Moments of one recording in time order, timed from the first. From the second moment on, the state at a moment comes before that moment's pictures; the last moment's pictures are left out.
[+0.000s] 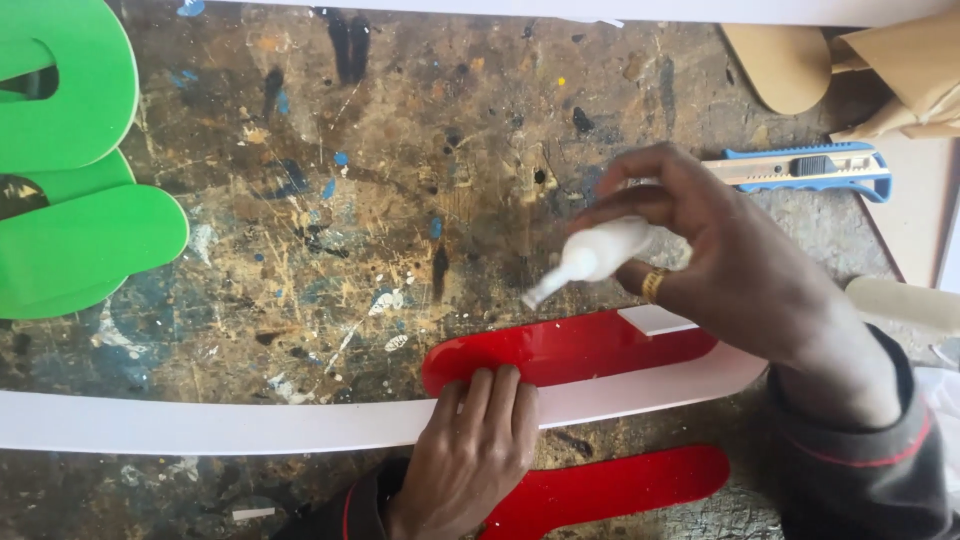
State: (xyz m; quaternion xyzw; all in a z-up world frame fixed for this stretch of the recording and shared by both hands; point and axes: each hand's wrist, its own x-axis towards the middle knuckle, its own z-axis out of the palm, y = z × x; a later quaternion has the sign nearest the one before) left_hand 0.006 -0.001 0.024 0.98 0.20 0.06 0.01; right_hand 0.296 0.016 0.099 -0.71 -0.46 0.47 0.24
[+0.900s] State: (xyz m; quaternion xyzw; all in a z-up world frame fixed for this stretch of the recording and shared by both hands) left_hand -0.002 -0.007 -0.012 0.97 0.17 0.17 0.03; right_hand 0.295 -0.069 0.092 -0.80 -0.49 0.13 0.31
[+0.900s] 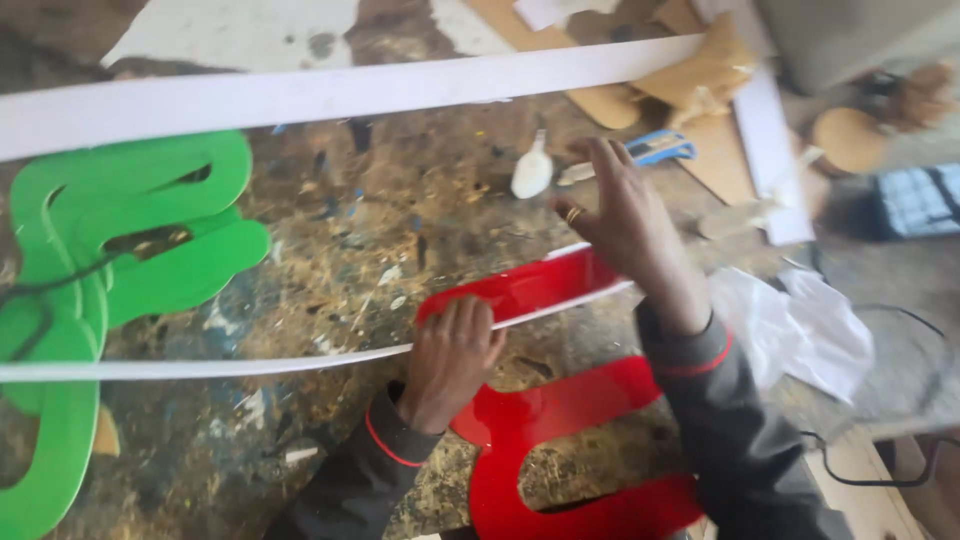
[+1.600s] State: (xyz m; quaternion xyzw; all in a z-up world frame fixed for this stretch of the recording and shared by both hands) left_hand -0.005 -0.006 -0.020 0.97 0.17 0.17 0.02; right_hand 0.229 -0.132 0.202 -0.71 -0.41 0.43 0.38
